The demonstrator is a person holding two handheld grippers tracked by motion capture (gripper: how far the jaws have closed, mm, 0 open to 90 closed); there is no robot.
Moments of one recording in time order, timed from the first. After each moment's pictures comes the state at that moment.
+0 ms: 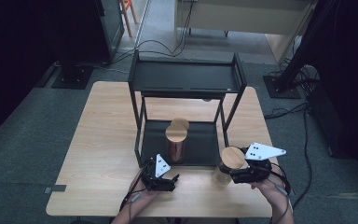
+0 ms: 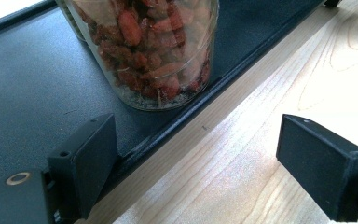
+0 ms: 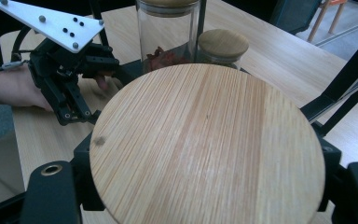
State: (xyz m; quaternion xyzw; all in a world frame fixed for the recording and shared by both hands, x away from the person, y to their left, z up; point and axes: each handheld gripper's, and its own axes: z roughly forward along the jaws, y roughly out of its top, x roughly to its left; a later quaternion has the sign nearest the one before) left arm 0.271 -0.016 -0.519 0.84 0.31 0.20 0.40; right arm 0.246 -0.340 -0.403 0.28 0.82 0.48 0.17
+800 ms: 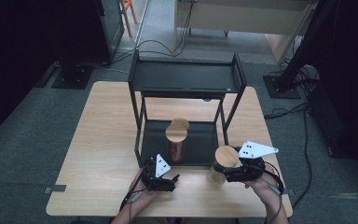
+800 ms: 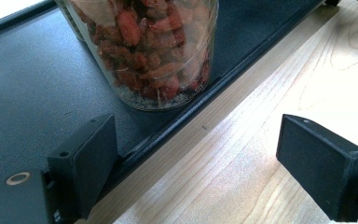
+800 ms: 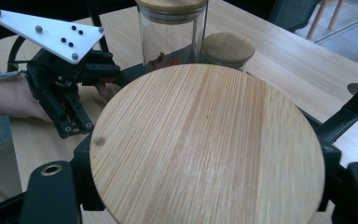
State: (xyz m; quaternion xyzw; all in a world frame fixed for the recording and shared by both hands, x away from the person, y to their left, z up) left arm 0.270 -0.017 -0.519 0.84 0.31 0.20 0.39; right arm 0.250 -0.322 -0.402 0.29 0.82 0.47 0.17
